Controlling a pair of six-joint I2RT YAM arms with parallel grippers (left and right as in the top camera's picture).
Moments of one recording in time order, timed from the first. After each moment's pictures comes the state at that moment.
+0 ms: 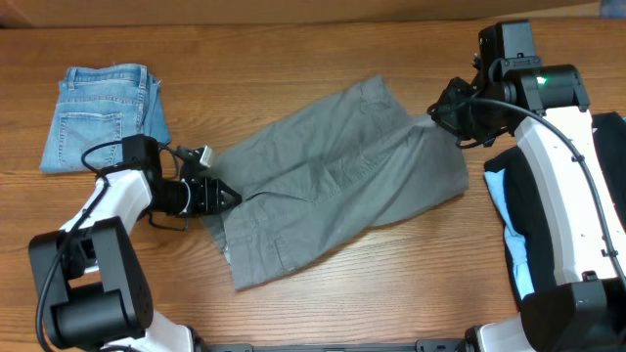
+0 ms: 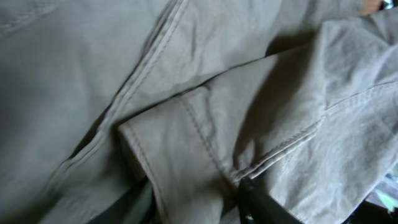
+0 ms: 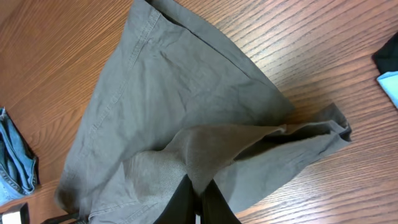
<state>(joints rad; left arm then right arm) 0.22 1.76 0.94 -0.71 0.76 0.22 0.10 1.67 1.69 -1.20 -0.17 0.60</state>
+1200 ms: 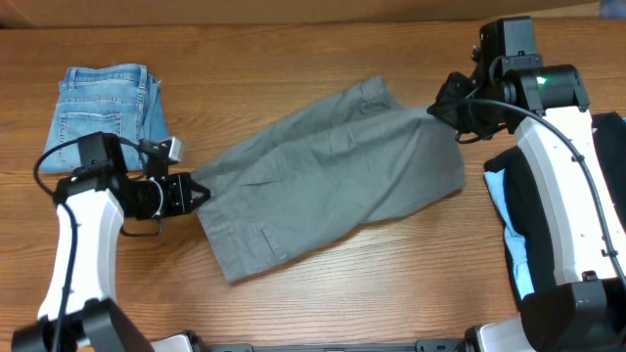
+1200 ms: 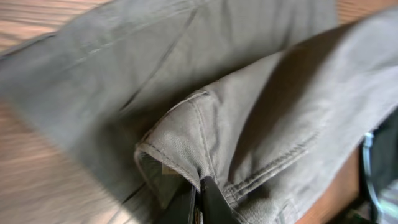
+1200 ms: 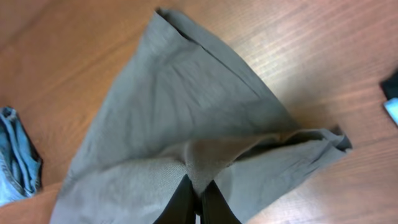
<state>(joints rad) 0.32 1.46 0.99 -0.91 0.66 0.19 0.10 1.67 1.69 -1.12 -0.18 0.57</state>
